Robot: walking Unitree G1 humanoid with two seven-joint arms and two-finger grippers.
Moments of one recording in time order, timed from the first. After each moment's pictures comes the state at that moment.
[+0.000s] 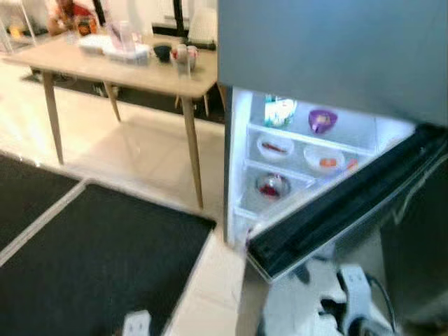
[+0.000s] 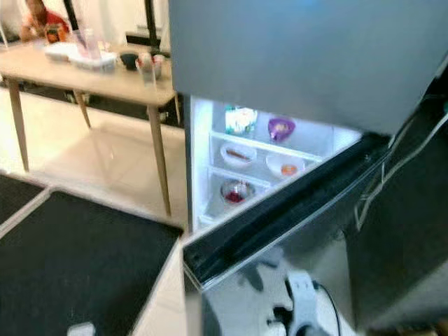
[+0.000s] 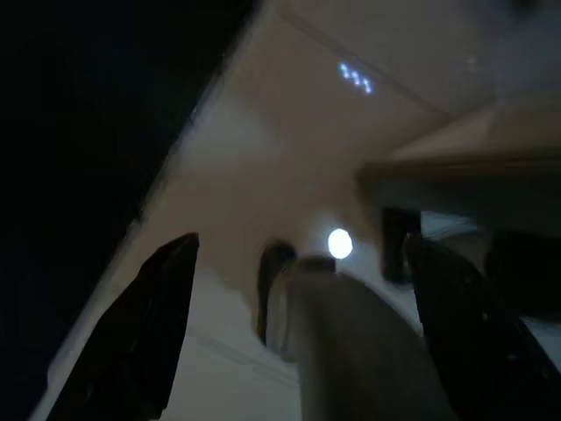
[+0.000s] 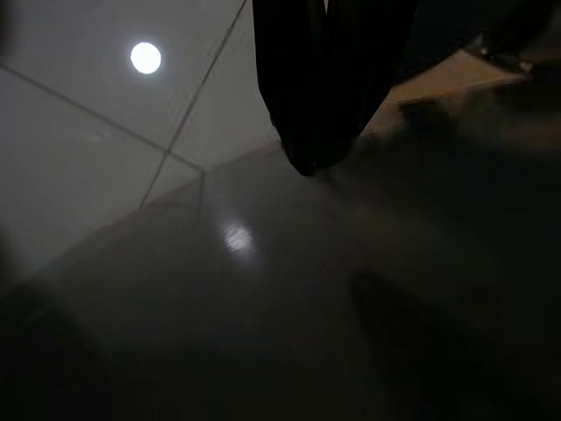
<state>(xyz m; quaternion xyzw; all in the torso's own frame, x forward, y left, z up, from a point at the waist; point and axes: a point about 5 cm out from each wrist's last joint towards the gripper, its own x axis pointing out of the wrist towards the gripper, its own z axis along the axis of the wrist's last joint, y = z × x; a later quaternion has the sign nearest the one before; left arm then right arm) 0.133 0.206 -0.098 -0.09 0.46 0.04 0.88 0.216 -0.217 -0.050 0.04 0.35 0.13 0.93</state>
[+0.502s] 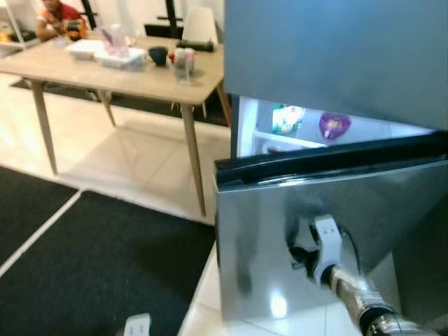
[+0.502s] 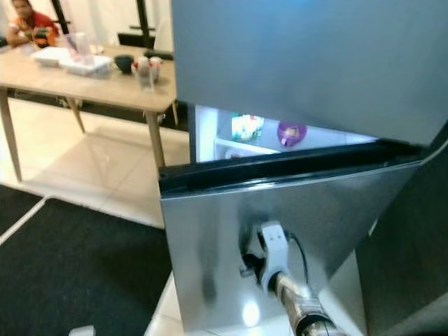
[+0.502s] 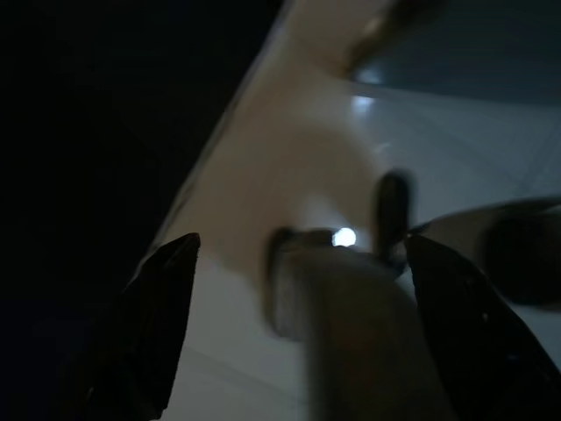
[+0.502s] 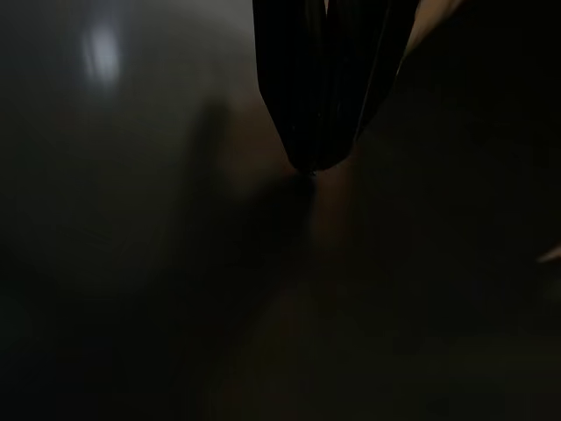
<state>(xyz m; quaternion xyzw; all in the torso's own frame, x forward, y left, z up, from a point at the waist) 0.127 0.205 -0.100 -0.09 0.46 0.04 0.88 0.325 -0.154 0.043 0.03 0.16 0.25 0.95</state>
